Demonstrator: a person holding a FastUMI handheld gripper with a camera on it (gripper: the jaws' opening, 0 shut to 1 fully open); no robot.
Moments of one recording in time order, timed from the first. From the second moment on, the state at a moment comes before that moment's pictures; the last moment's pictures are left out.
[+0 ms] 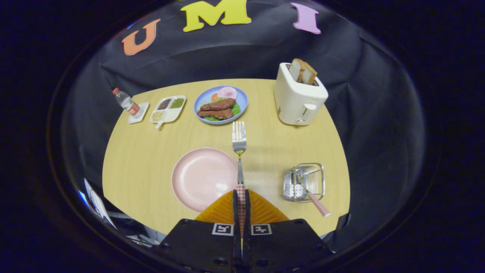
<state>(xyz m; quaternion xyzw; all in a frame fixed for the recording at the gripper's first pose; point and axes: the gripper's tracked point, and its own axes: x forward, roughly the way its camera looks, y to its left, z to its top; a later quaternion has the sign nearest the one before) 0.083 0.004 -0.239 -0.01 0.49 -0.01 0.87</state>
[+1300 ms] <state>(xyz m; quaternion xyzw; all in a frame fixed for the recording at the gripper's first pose) 0.033 -0.105 -0.263 0.07 0.70 -0.04 0.71</state>
